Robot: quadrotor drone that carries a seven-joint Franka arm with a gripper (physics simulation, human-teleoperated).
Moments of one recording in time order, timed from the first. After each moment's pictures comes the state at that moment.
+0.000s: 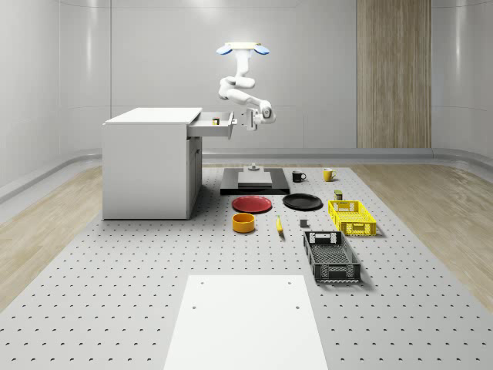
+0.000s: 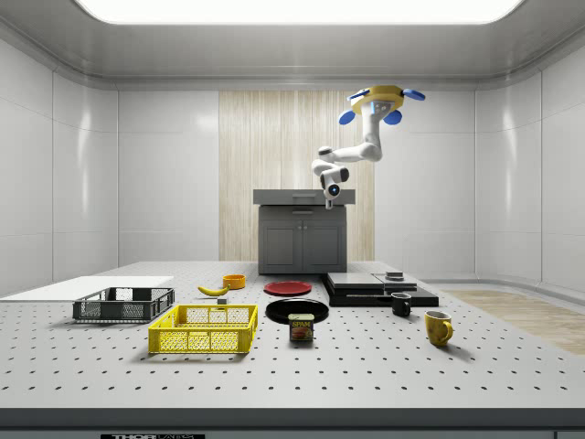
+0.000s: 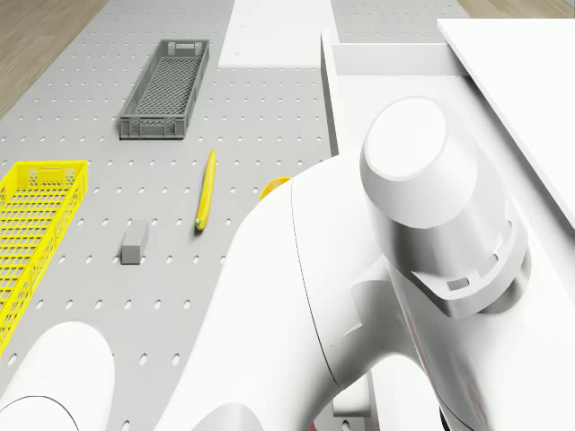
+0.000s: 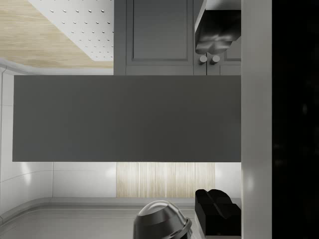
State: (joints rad) arm -2.48 -1.62 1.03 -2.30 -1.62 0.46 2.62
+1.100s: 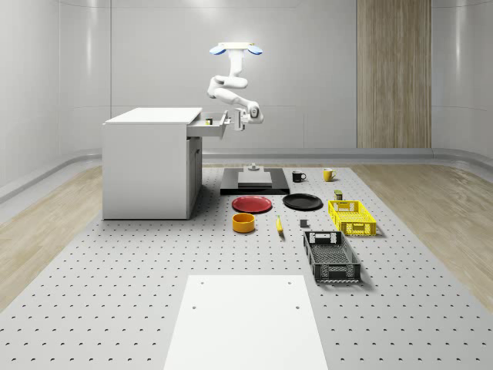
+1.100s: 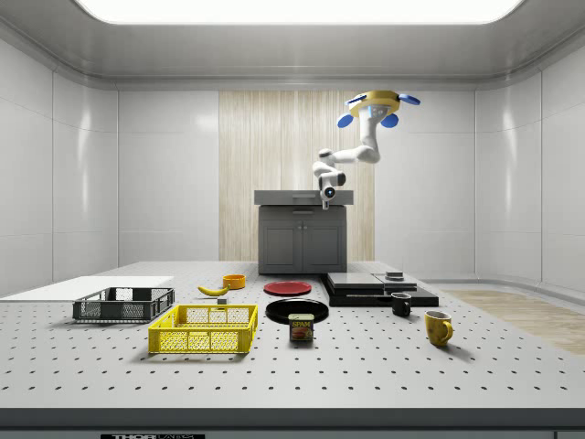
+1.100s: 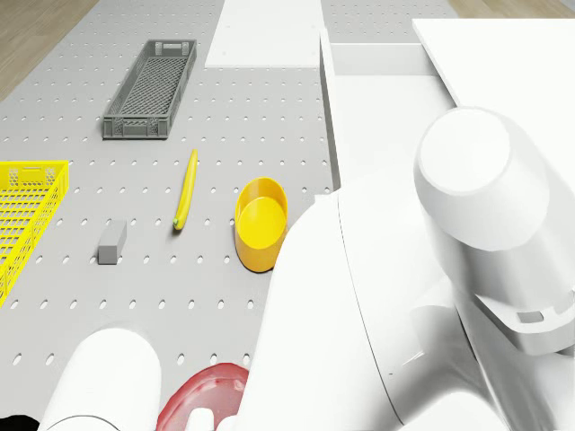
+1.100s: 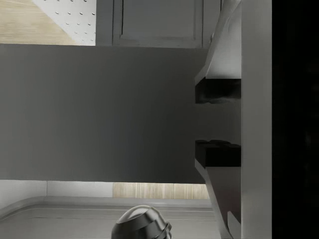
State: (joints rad) arm -2.33 -1.66 1.00 -2.38 -1.80 0.46 2.47
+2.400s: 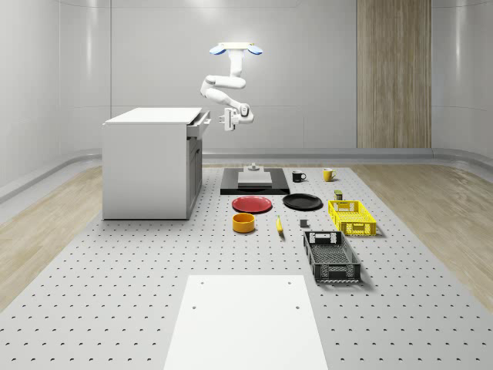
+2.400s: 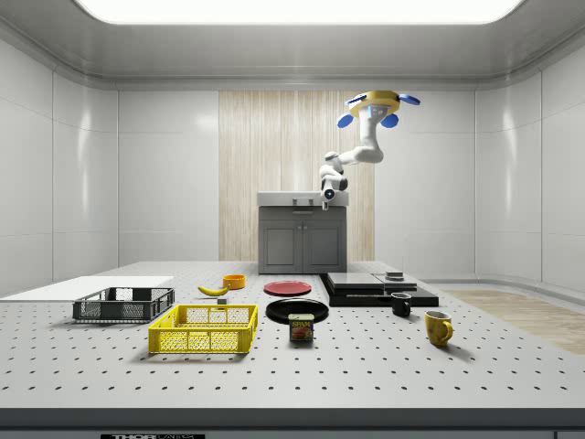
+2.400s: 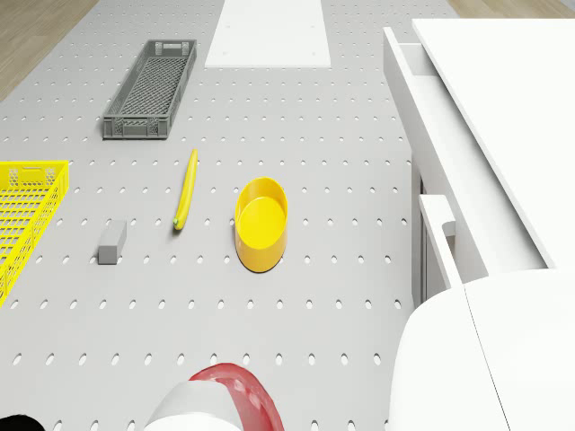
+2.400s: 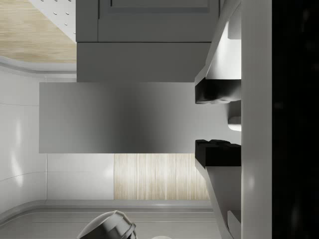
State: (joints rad) arm -2.05 -1.67 0.94 -2.54 -2.18 0.43 2.24
